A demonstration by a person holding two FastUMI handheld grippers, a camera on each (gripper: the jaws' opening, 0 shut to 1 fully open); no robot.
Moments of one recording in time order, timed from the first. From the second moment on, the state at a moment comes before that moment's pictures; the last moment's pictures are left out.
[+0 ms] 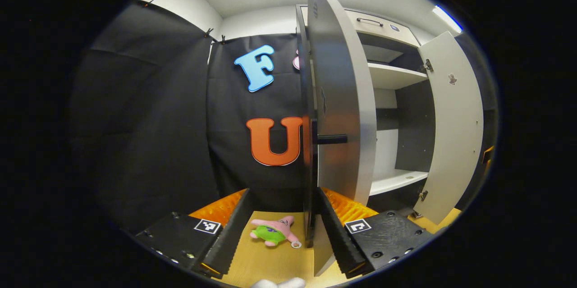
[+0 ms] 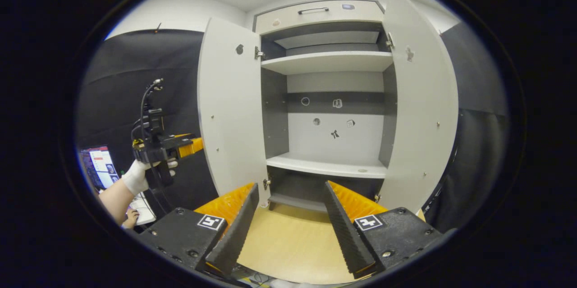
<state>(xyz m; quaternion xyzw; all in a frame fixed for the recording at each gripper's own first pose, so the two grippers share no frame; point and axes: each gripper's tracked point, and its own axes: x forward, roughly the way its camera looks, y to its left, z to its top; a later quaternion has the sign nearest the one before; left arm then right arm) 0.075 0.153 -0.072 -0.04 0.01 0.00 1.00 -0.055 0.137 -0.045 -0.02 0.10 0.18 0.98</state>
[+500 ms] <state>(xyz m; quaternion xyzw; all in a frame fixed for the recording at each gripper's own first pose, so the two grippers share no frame) 0.022 0.186 -0.044 -0.04 0.02 0.06 1.00 -0.039 0.124 -0.037 -0.03 0.09 0.15 0.98</state>
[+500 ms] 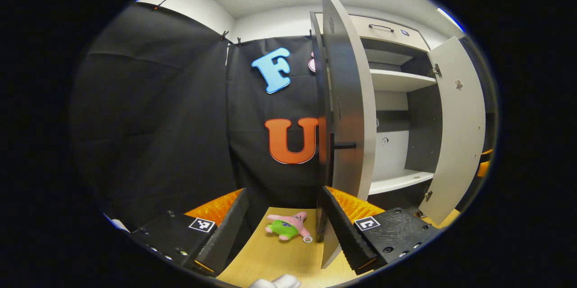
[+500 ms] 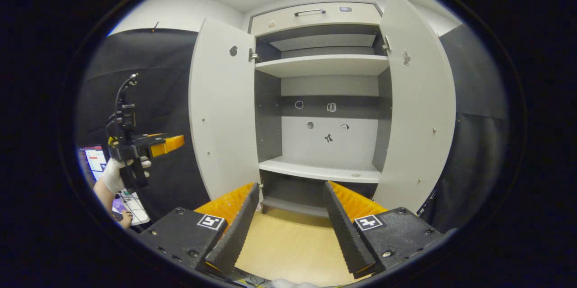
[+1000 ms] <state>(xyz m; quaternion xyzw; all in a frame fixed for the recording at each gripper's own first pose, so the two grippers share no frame) 0.001 0.112 0.034 -0.03 -0.04 0.05 1.00 -0.019 0.085 -0.031 -0.02 0.08 0.08 0.99</state>
